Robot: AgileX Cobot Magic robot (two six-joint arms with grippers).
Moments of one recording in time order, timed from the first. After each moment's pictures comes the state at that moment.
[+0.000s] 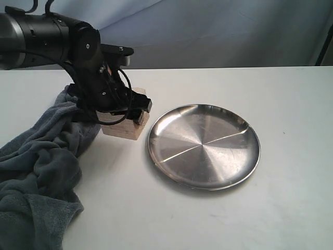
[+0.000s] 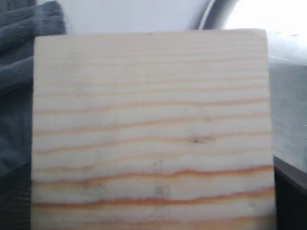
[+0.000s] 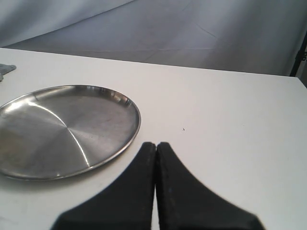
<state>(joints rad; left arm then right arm) -0.51 1.96 -1.44 0.01 0.79 -0.17 -0.08 0.01 0.00 0.38 0.01 0.09</state>
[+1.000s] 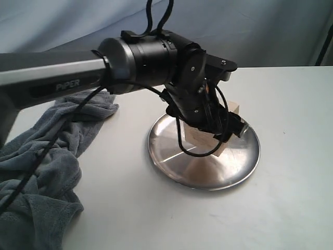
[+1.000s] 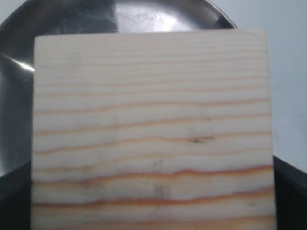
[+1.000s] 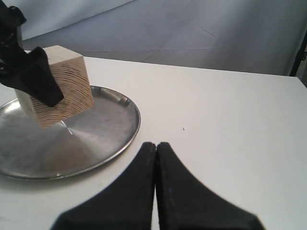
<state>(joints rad) -0.82 2.19 -1.77 -0.02 0.81 -0.14 -0.08 0.01 0.00 0.38 0.01 0.09</state>
